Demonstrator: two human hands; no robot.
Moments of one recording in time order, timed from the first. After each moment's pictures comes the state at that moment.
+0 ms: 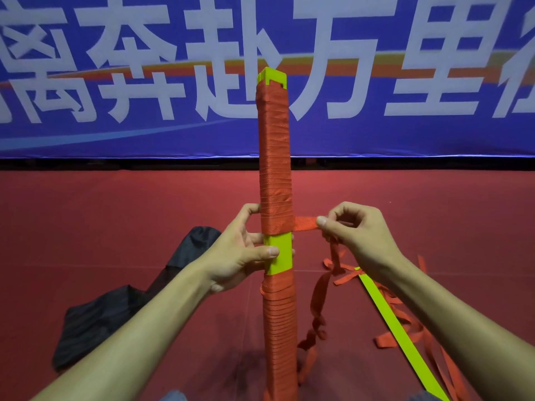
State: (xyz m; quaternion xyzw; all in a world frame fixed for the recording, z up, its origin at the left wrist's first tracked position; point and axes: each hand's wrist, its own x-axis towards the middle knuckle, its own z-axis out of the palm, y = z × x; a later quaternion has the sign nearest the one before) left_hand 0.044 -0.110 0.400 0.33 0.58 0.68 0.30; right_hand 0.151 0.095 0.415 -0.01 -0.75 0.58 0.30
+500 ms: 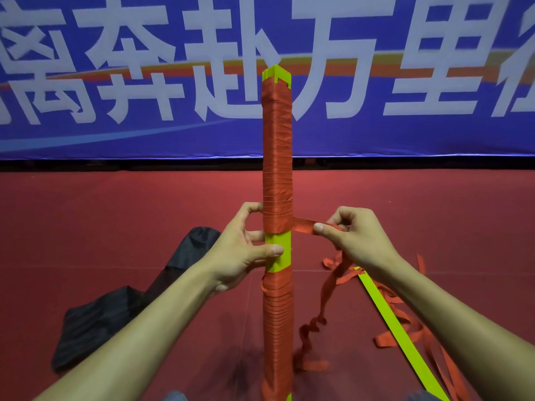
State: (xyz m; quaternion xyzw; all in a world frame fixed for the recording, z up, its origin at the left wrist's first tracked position) left_hand 0.050 -0.103 0.403 0.31 0.63 0.67 0.25; right_hand 0.141 0.104 0.406 -0.11 -0.83 0.47 0.29
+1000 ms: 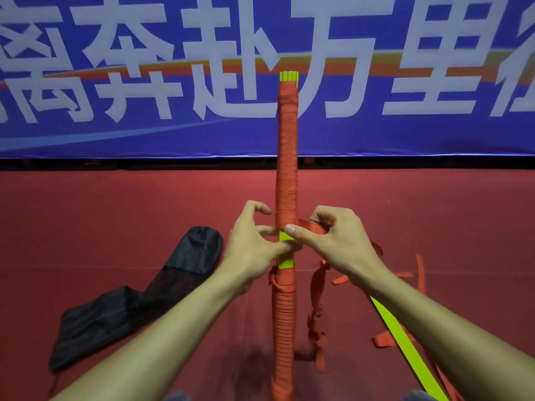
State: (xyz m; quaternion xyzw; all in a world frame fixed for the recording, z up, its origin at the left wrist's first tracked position) left_hand 0.068 -0.078 0.407 0.23 0.72 0.65 0.10; right_hand 0.142 0.067 0.419 -0.06 -0.86 0.39 0.33
